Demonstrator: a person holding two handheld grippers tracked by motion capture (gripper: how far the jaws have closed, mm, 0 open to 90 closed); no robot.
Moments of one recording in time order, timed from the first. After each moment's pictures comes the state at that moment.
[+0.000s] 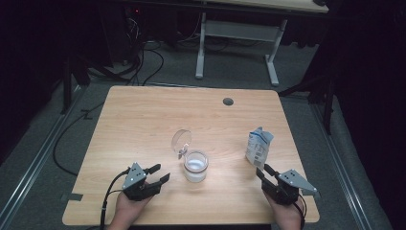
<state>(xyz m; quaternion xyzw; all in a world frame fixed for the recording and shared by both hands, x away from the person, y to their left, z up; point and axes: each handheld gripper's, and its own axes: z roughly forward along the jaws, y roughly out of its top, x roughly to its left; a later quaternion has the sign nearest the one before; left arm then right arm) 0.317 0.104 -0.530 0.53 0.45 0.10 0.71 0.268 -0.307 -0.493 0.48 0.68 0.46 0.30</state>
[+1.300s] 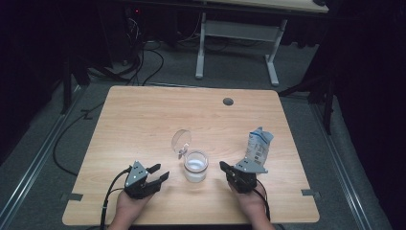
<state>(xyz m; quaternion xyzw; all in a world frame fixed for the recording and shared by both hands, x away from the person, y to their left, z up) 0.323 0.101 -0.531 0.54 0.48 0.11 0.68 0.317 -0.207 -0.508 0.42 0.75 0.46 0.23</state>
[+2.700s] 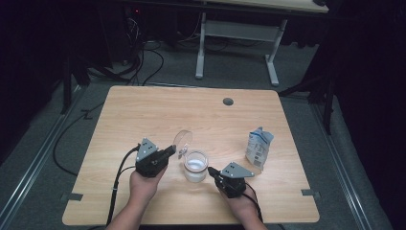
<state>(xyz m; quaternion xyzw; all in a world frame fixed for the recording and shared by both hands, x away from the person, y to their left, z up) 0.358 0.062 -0.464 0.49 0.50 0.11 0.70 0.309 -0.176 -0.511 0.37 0.78 0.45 0.22</state>
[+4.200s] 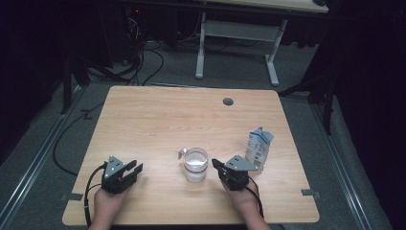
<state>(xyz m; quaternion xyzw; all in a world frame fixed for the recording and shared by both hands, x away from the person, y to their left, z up) 0.338 0.166 -0.528 0.52 0.55 0.20 0.62 0.324 -0.185 -0.498 0.39 0.76 0.46 0.24</state>
